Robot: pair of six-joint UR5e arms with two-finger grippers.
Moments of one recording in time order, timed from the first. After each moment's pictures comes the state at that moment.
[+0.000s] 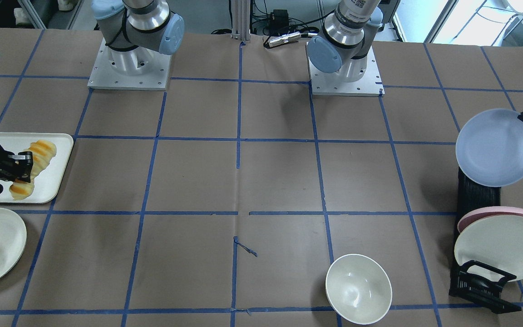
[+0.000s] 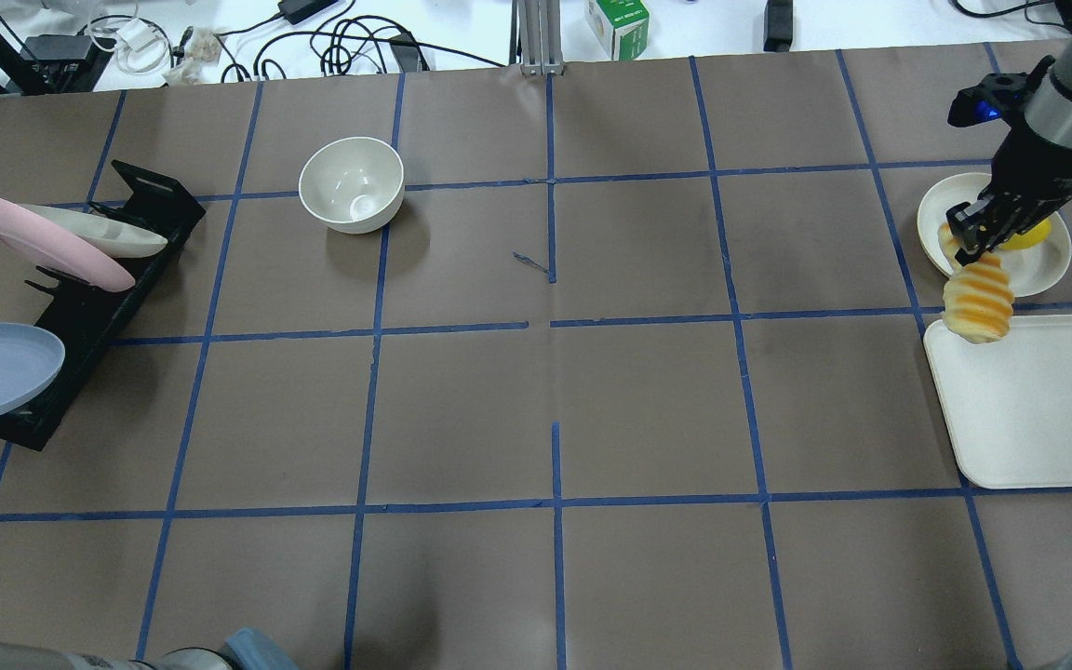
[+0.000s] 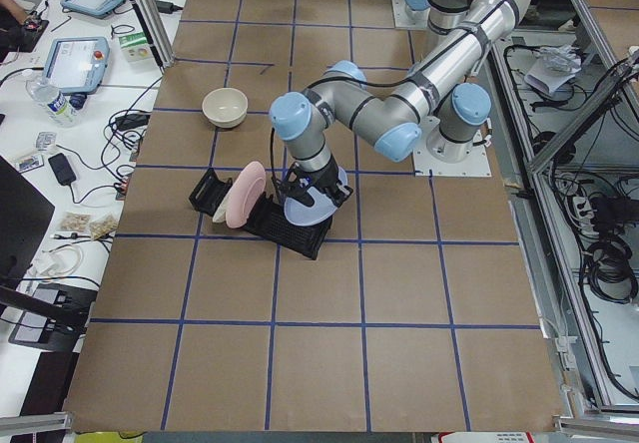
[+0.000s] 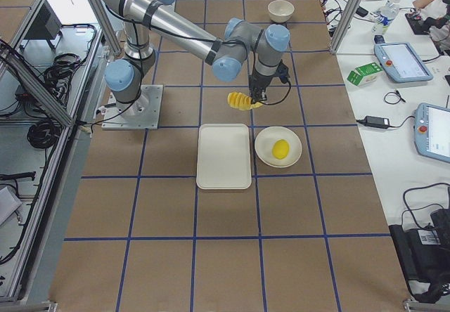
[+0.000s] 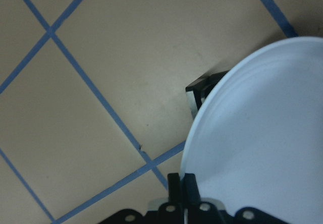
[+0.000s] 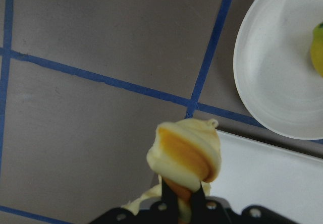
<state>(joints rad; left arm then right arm) -0.77 -1.74 -1.59 -1.62 1.86 -0.13 1.20 -1.32 1.66 -1.80 -1.64 -0.66</state>
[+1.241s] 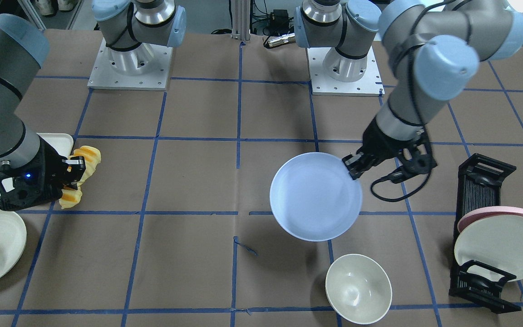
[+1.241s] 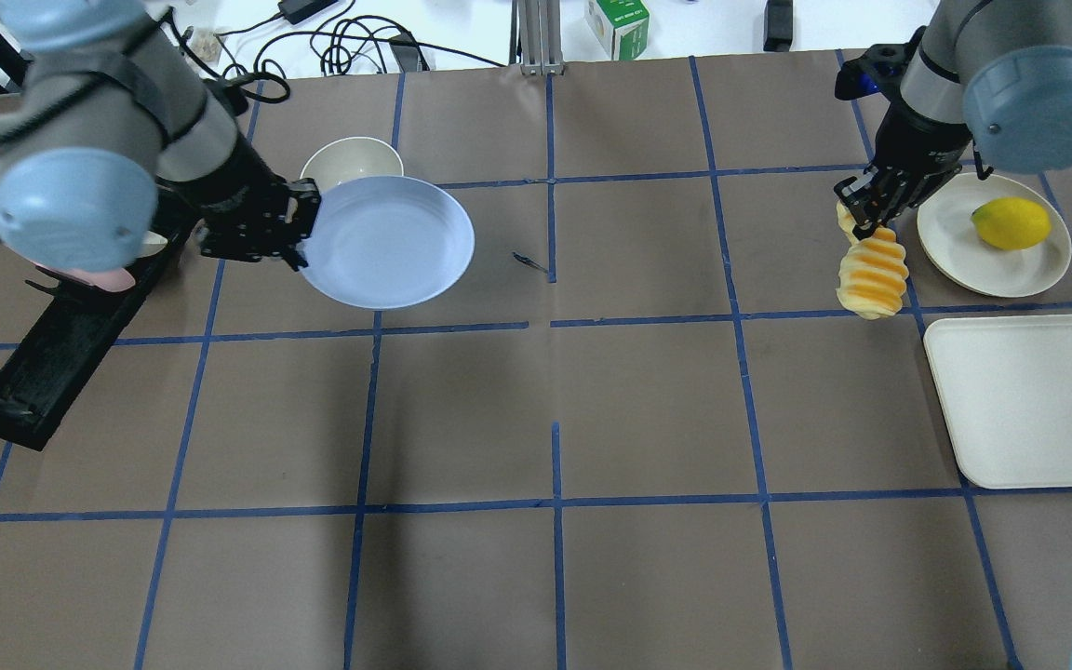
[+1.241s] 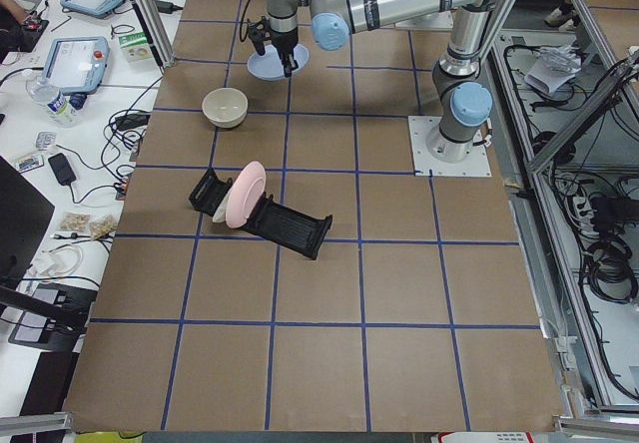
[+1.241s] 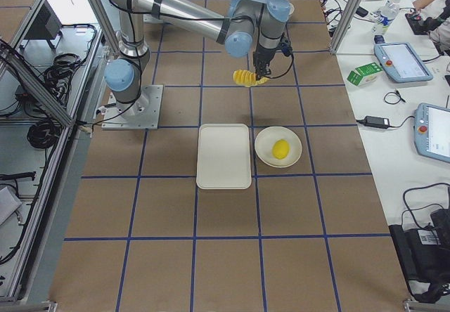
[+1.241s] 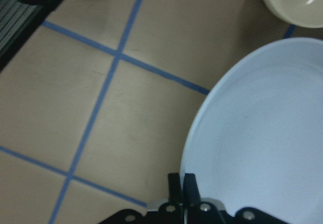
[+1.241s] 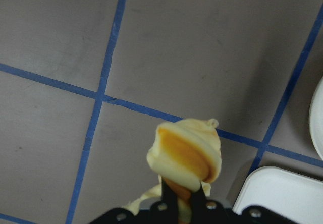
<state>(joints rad) -1.54 -1.72 -1.80 -1.14 1.48 -0.43 1.40 -1.32 1.63 -1.78 -1.59 -0.48</state>
